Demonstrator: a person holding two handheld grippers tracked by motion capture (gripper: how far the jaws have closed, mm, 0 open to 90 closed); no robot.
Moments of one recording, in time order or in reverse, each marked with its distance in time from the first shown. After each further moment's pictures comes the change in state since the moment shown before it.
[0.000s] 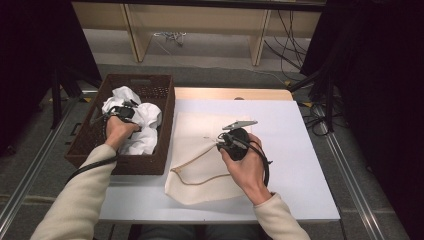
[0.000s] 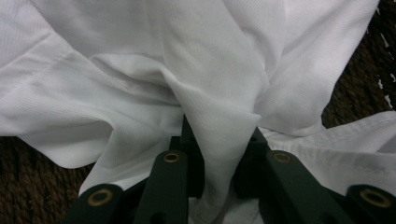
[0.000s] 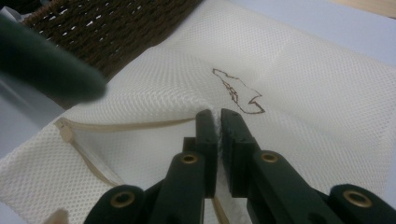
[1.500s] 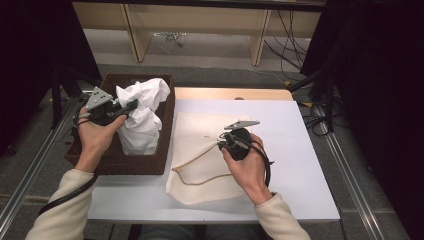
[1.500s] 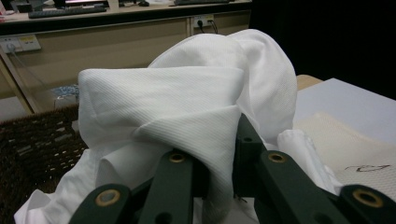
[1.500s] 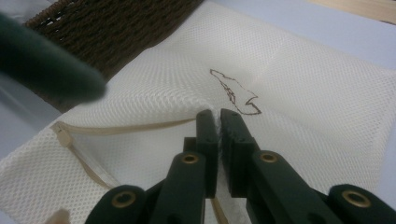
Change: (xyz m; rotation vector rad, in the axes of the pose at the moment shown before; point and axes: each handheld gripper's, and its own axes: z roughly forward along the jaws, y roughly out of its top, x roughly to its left) left arm -0.030 -0.019 -0.139 -0.735 -0.188 0.135; right arm -0.001 -0.001 -0.003 -0.009 -0.016 0.015
